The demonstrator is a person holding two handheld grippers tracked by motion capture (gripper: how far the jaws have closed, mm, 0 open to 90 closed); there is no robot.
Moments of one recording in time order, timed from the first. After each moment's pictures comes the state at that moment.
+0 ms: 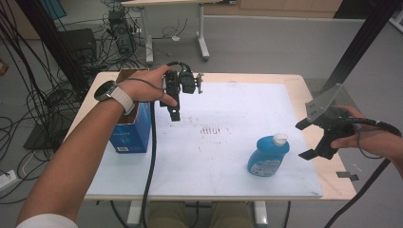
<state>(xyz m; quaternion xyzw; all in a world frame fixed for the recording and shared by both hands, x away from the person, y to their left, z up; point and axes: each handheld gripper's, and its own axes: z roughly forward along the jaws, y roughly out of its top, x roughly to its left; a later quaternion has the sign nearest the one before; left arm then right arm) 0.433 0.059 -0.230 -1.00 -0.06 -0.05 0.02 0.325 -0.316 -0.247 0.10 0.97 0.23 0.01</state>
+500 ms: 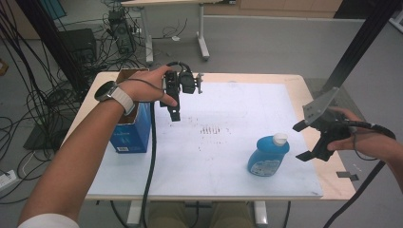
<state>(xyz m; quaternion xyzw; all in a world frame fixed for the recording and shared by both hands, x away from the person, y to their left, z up) 0.434 0.059 -0.232 -1.00 -0.06 -0.05 0.02 0.327 -0.314 -0.258 0.10 0.97 0.24 0.01</state>
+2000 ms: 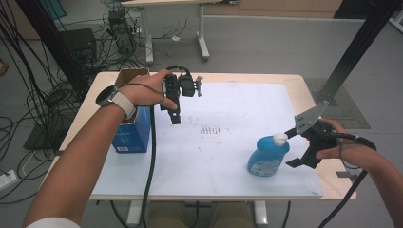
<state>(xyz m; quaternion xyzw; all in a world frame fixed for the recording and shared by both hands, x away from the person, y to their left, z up) 0.432 0.060 -0.240 -1.00 -0.07 -0.04 0.02 0.329 -0.310 -0.301 0.09 0.96 0.28 0.01</state>
